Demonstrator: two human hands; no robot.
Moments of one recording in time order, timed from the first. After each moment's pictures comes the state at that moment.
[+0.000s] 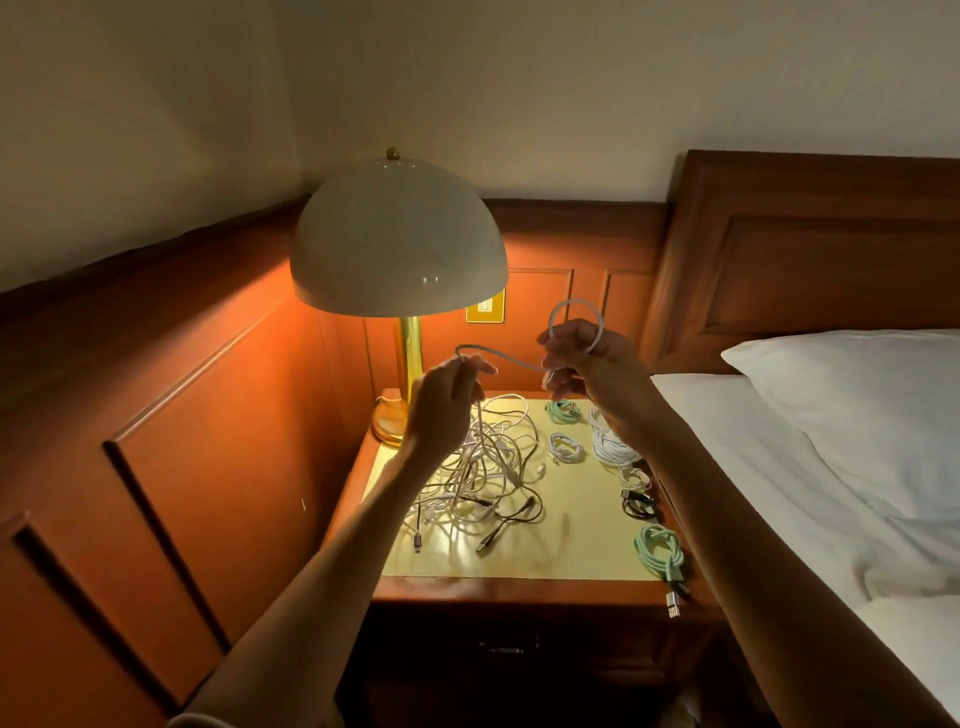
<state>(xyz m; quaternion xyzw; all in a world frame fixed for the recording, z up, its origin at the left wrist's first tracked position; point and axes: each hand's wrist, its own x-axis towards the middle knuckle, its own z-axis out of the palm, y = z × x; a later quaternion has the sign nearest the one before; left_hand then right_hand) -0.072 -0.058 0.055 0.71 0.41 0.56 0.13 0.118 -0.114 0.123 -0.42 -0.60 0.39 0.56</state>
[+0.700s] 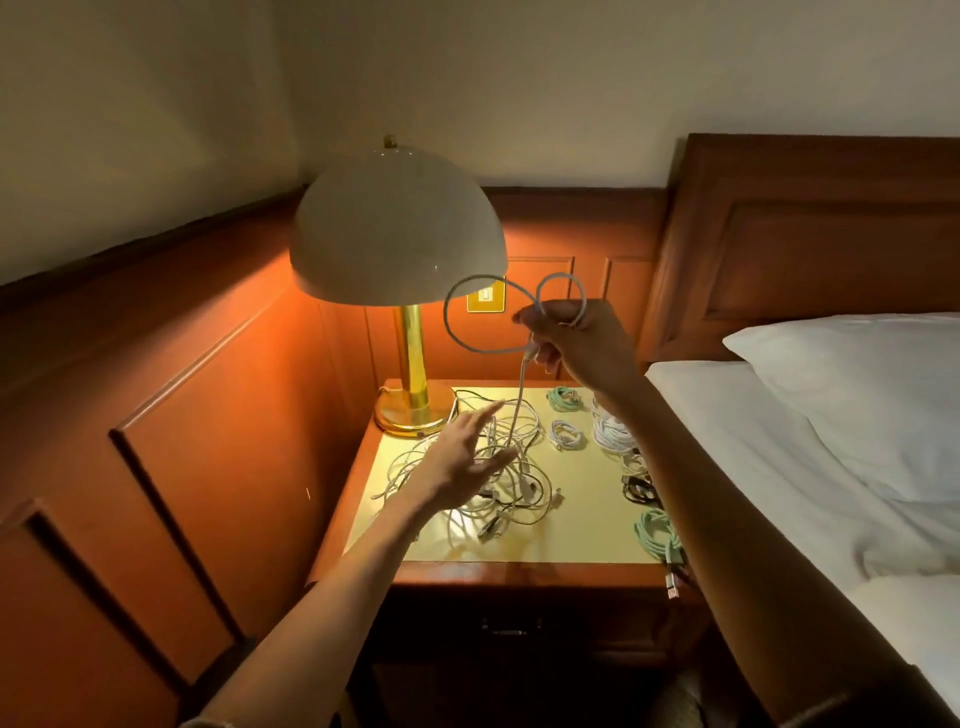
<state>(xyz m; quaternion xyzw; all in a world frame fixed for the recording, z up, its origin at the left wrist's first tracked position) -0.077 -0.071 -0.018 0.82 0.46 0.28 0.18 0.103 -0.101 0.130 -0.42 -0.65 0.30 0.56</state>
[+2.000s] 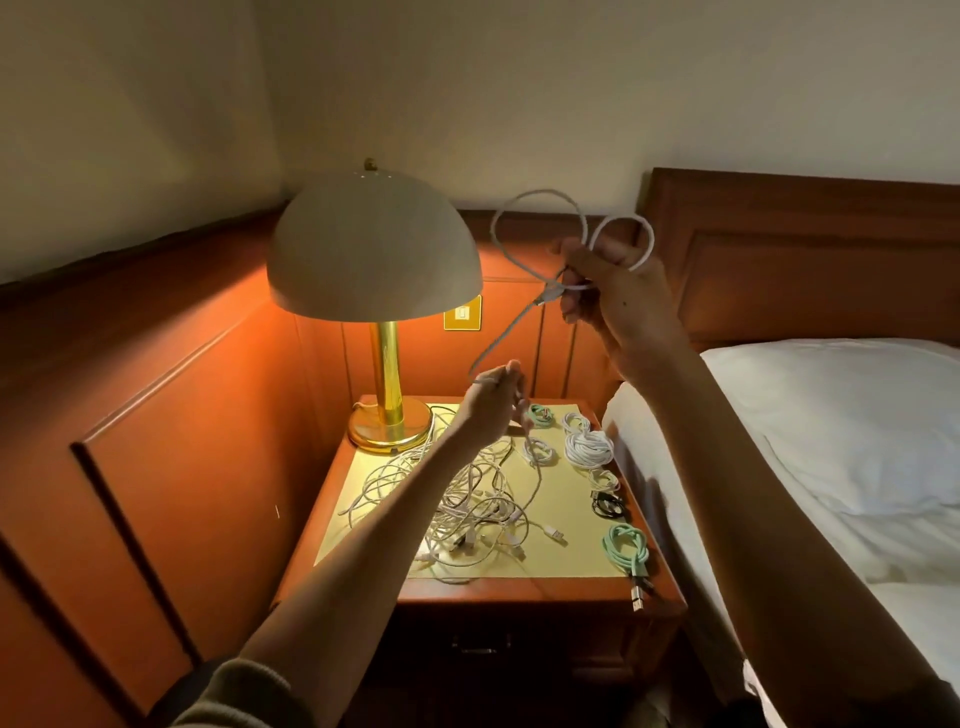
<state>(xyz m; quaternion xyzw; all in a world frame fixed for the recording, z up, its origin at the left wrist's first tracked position) 0.000 -0.060 0.064 0.65 0.39 0.42 0.49 0.130 -0.140 0.204 -0.35 -0.55 0.36 0.66</state>
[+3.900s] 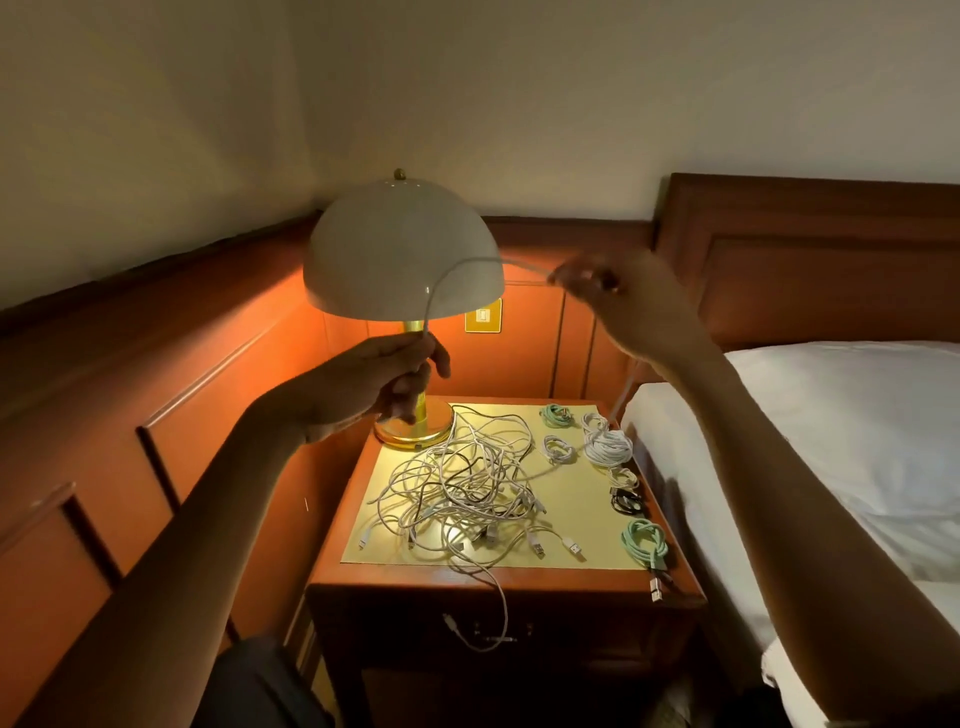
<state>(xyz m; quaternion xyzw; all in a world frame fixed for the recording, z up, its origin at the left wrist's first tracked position) -0.157 -0.128 0.152 0.75 0.43 0.31 0.39 0.129 -0.169 0.218 -0.50 -0.77 -0.07 0.39</state>
